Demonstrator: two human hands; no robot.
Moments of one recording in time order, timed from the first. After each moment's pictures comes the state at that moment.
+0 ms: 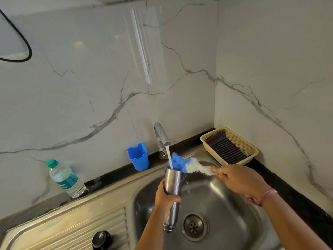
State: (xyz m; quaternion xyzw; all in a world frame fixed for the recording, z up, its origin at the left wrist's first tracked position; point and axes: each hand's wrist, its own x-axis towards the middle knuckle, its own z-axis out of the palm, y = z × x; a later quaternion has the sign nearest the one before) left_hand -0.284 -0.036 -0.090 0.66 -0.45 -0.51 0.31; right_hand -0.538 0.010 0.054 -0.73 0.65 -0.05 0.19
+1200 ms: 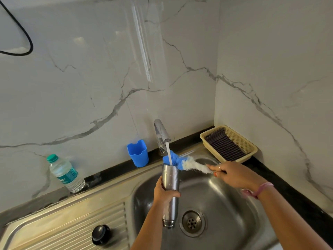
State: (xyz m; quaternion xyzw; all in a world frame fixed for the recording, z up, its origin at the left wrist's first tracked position) left_hand -0.285 -0.032 -0.083 0.66 -0.43 -0.52 0.34; right_hand -0.544 -0.004 0.041 -0.72 0.62 -0.08 0.29
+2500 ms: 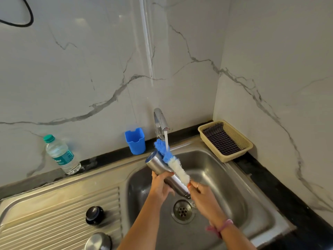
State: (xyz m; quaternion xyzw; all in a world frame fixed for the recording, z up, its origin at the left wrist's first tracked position) left_hand -0.300 -0.018 -0.081 0.44 -0.14 -0.71 0.53; right_hand -0.453 0.063 -0.026 -0.54 0.64 -0.33 0.44
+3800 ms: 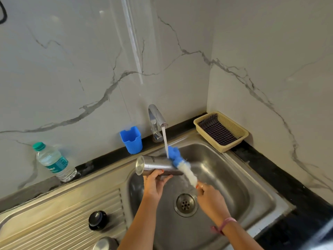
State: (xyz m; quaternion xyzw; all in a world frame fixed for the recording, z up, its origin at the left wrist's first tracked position) left_hand -0.271 -0.017 -0.085 0.38 -0.10 -0.70 0.60; right_hand -0.445 0.082 -0.038 -0.53 0.75 -0.21 0.35
